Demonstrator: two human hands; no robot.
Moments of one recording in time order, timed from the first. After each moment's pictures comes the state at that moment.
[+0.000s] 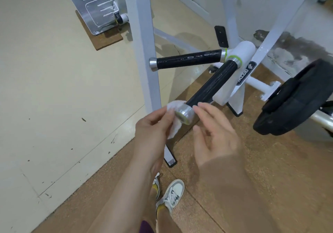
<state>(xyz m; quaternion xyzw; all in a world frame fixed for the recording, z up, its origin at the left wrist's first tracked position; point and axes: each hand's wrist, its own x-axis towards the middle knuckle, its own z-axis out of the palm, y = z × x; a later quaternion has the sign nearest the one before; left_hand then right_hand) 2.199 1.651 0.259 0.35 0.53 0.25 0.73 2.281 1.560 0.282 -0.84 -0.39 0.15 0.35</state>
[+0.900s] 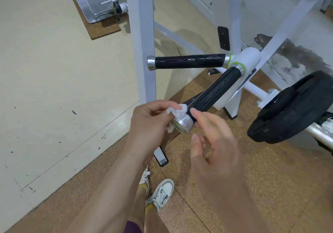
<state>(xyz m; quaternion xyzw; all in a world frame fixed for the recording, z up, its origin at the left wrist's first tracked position) 2.218 1.681 0.264 0.48 0.52 0.22 0.67 2.292 1.567 0.289 -0.83 -0.42 0.20 0.30</state>
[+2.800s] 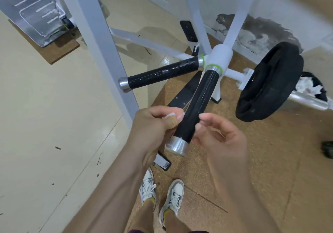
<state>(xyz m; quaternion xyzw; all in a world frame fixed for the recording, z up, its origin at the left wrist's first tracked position) 2.258 1.729 0.260 0.45 0.45 0.03 0.77 2.308 1.600 0.274 -0.76 -0.02 0.25 0.59</state>
